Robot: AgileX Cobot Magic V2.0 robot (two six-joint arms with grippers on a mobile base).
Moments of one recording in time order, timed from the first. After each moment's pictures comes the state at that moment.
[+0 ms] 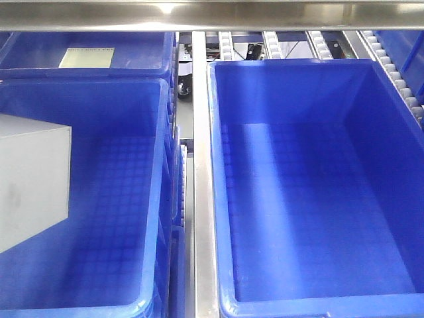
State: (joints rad) left arm -0.36 0.34 -0.40 -0.31 -0.02 0.10; right arm -0.03 -0.01 0.03 0.01 0.21 0.01
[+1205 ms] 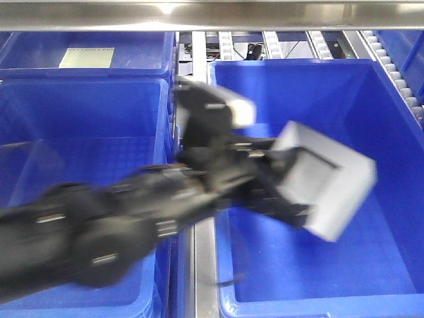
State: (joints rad) left arm -0.95 1.56 -1.10 -0.26 -0.16 0.03; right arm -0.03 -0.01 0.03 0.01 0.21 0.01
